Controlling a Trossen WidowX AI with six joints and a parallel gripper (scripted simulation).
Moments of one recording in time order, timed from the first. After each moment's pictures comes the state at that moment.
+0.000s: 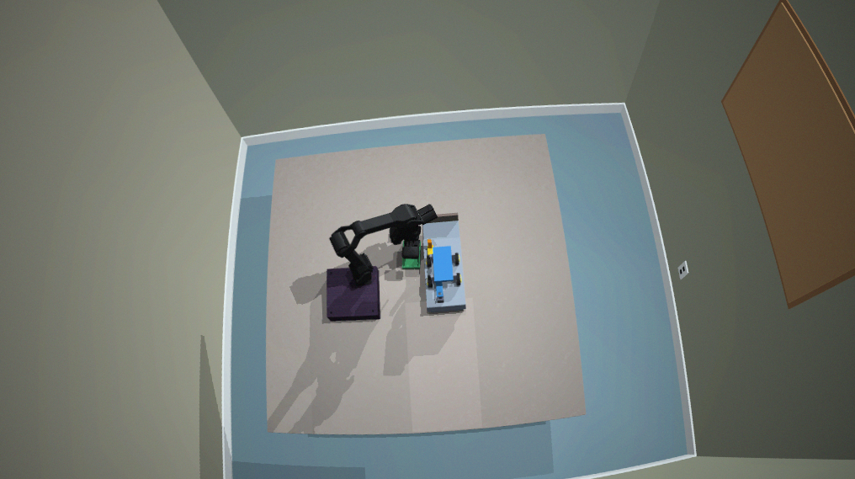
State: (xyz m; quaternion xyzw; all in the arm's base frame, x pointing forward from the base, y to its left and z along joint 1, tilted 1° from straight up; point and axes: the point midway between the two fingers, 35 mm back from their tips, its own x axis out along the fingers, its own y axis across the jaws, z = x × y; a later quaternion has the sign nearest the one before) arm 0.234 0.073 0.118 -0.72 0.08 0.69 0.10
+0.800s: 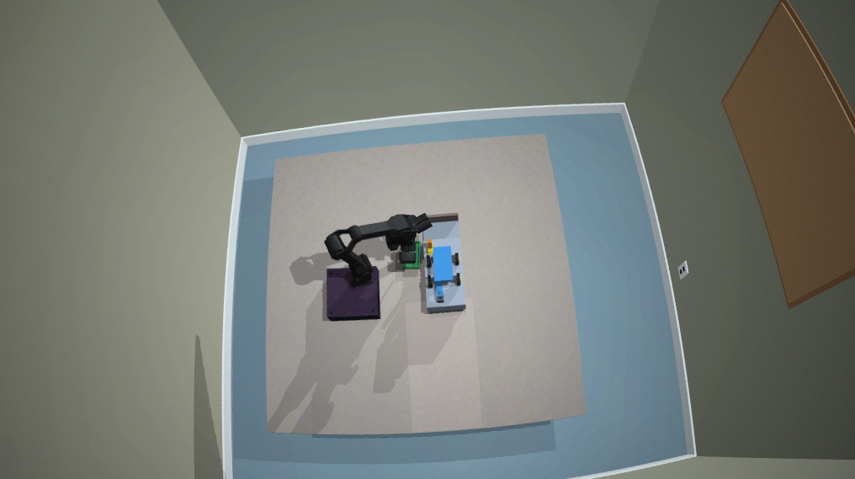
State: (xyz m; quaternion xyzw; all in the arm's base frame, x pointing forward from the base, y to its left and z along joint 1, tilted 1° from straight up) arm 0.217 0.085 0.075 -0.72 0.01 0.68 0.14
